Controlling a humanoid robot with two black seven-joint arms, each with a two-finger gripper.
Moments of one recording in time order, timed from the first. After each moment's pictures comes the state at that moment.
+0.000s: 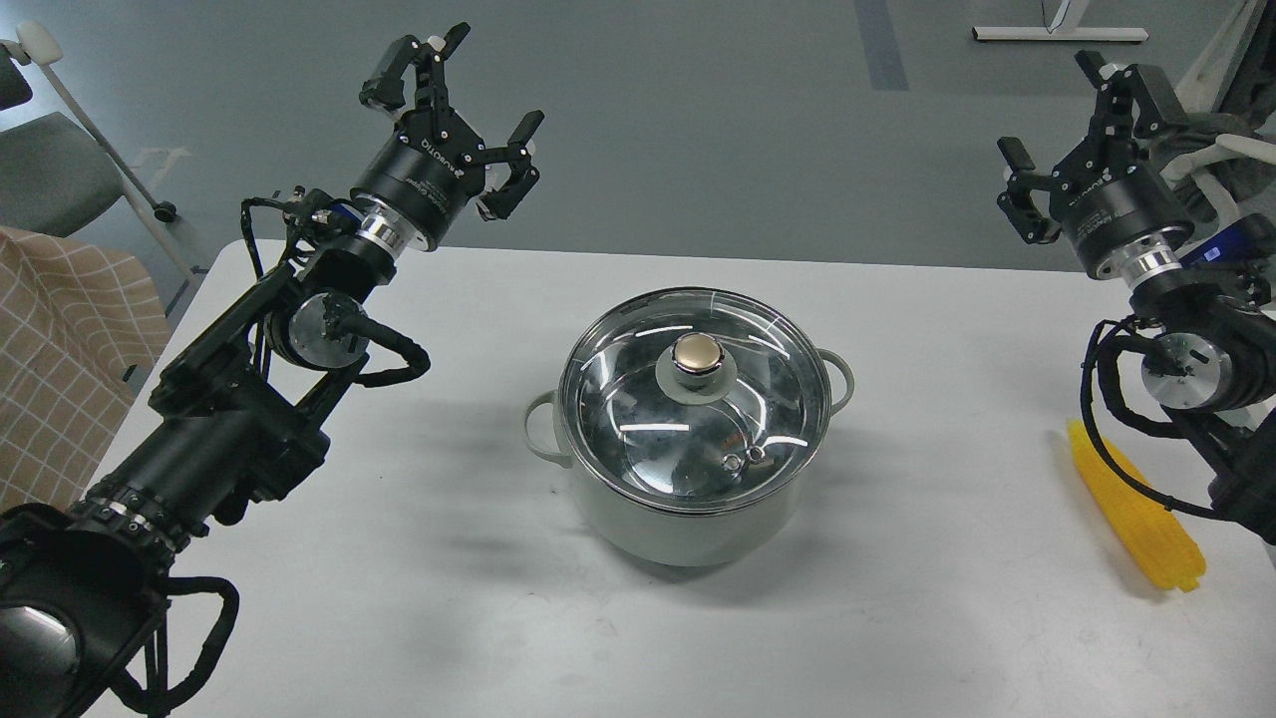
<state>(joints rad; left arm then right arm) -0.70 0.21 -1.03 -0.91 0.23 -0.37 -0.23 0.85 -0.46 0.54 0.73 -0.11 0.28 0.49</state>
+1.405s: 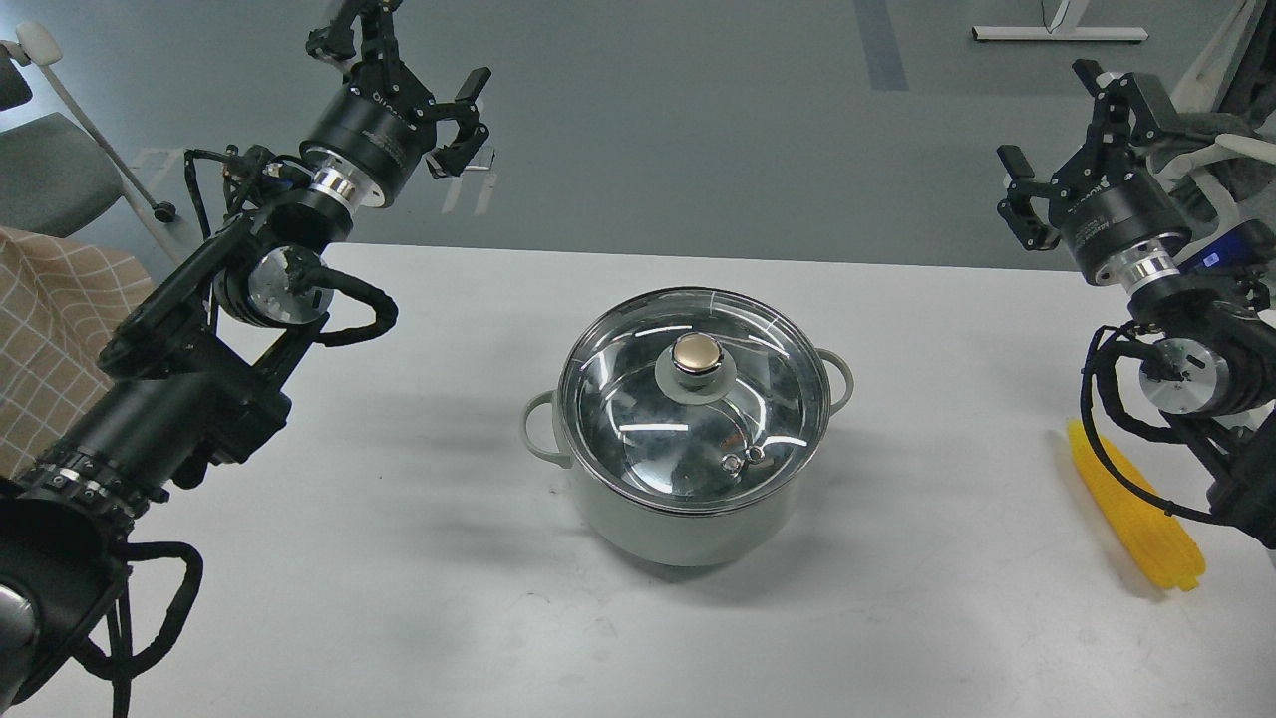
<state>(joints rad) -0.77 0.31 -1.02 -0.93 0.25 -0.26 -0.23 0.84 -0.45 0.54 0.72 -0.12 0.27 0.49</state>
